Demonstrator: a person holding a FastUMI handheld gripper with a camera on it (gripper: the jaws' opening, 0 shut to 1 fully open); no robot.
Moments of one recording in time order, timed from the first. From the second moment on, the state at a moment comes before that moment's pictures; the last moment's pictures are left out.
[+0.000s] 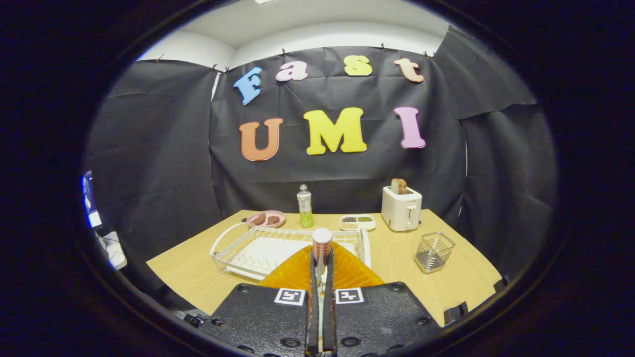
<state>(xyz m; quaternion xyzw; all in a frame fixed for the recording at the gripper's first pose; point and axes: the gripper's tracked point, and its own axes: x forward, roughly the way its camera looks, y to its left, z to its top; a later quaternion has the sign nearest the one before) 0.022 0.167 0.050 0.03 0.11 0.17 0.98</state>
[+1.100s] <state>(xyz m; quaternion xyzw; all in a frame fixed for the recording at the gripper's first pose) 0.022 0.241 -0.052 0.07 0.23 0.25 0.94</state>
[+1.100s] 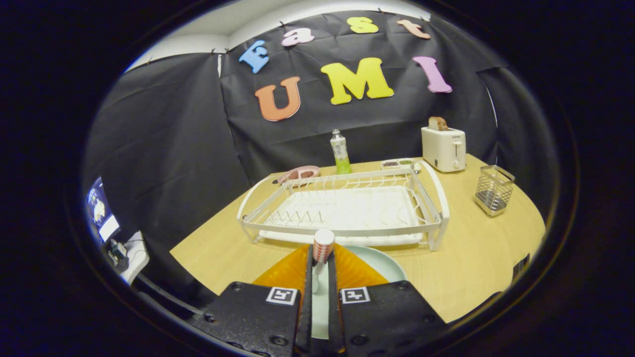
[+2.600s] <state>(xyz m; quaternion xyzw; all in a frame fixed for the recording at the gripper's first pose) 0.018 0.122 0.044 0.02 -0.03 0.05 1.00</state>
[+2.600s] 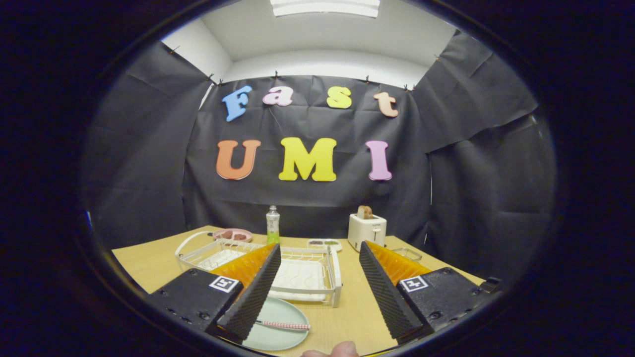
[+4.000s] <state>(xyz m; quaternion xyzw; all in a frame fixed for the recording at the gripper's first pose) 0.002 0.110 0.055 0.04 -0.04 0.05 1.00</state>
